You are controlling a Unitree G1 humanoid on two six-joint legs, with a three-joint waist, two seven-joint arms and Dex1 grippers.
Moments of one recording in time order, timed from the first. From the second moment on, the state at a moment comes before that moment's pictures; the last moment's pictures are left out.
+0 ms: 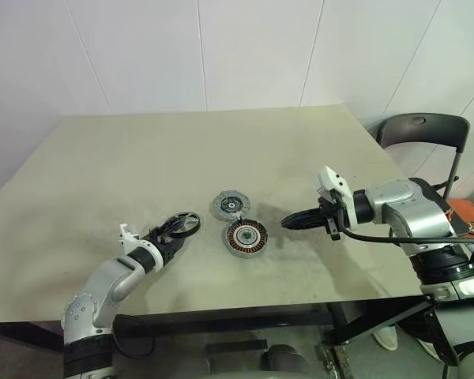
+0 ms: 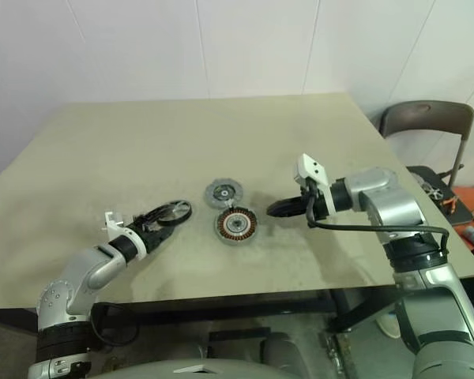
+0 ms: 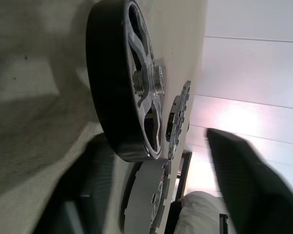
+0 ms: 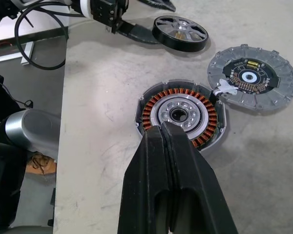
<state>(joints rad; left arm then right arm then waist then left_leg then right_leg) -0.07 0.22 0.33 -0.02 -1.94 0.77 0.55 -0.61 -0.72 0.18 0.15 0.34 0.51 1.43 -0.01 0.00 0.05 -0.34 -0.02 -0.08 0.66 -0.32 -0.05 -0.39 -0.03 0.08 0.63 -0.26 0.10</state>
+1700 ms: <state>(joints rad) -0.36 0.45 0.02 0.14 -1.84 1.17 0.07 -0.50 -0.82 0.11 0.22 0.32 0.45 1.38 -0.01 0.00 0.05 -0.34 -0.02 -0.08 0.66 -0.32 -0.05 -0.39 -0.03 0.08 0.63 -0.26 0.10</state>
